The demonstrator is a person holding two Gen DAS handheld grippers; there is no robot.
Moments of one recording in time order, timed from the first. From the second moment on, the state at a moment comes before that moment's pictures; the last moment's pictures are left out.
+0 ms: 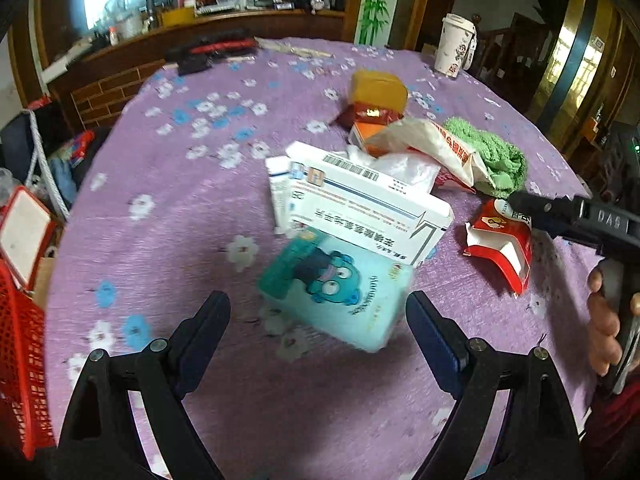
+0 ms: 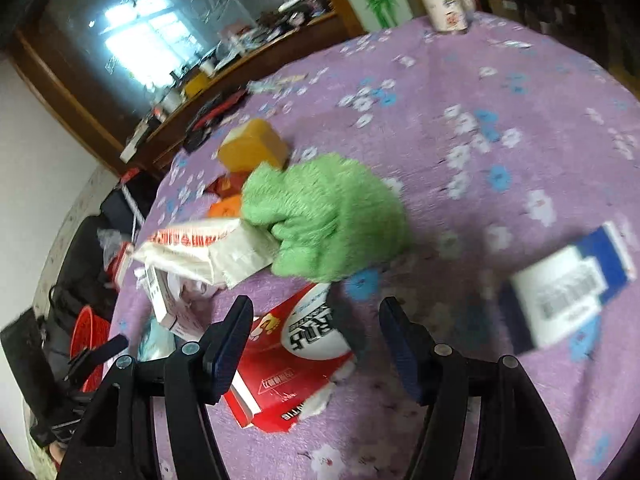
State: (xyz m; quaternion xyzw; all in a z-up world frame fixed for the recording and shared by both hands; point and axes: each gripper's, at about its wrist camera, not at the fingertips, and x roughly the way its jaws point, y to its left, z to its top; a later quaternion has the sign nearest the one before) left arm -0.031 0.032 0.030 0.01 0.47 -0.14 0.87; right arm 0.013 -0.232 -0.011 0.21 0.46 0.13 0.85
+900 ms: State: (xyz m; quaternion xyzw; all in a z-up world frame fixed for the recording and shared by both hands) left arm -0.019 0.014 0.015 0.02 0.47 -0.16 0.87; right arm -0.047 -0.181 0.010 0.19 0.43 0.24 0.85
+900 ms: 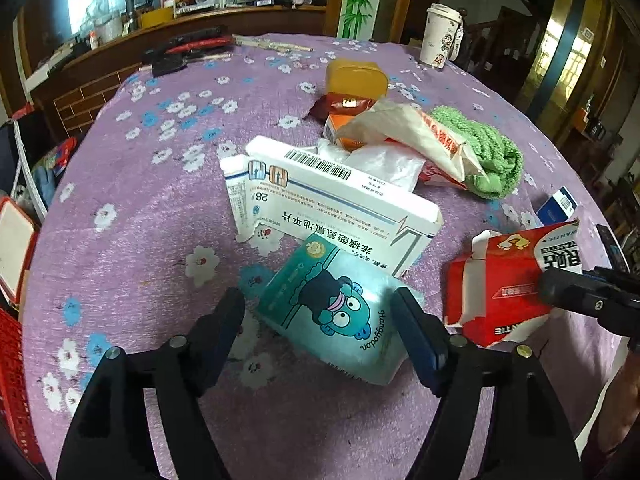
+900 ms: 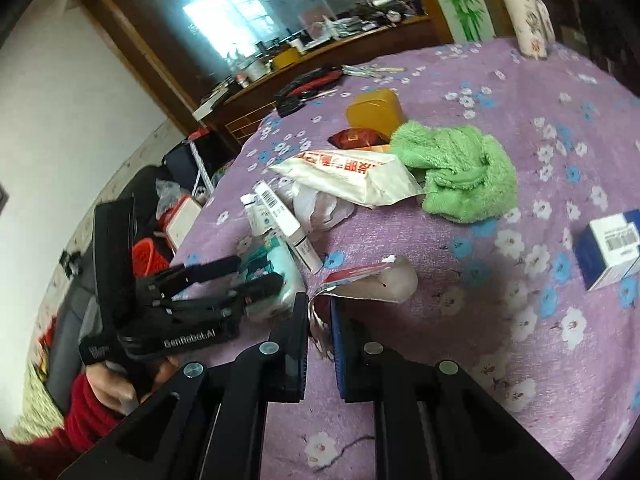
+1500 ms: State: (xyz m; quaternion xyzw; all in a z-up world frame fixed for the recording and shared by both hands) left arm -0.049 0.006 0.029 0.02 0.44 -0.19 0.88; right arm -0.074 -0.195 0.032 0.19 0.37 0.22 0.88
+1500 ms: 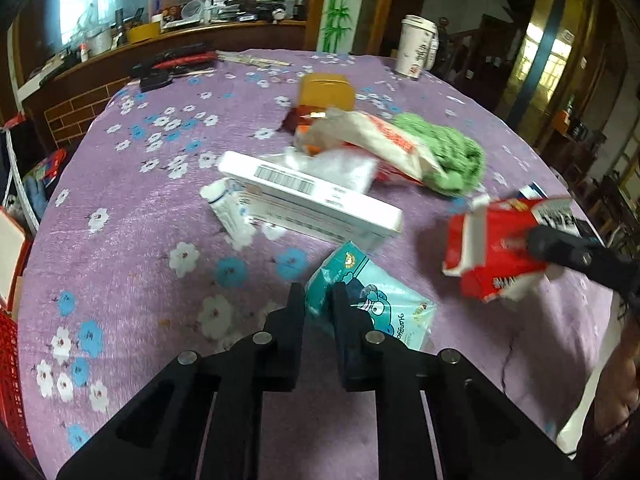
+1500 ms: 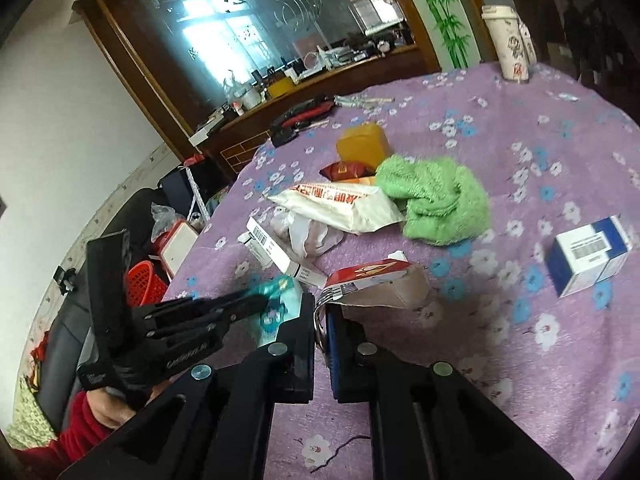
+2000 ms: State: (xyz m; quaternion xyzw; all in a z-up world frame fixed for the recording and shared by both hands) left arm -0.093 0.025 0.069 0.03 0.36 -0.15 0.92; right arm -0.092 -0.185 0.042 0.17 0.35 0.23 0.89
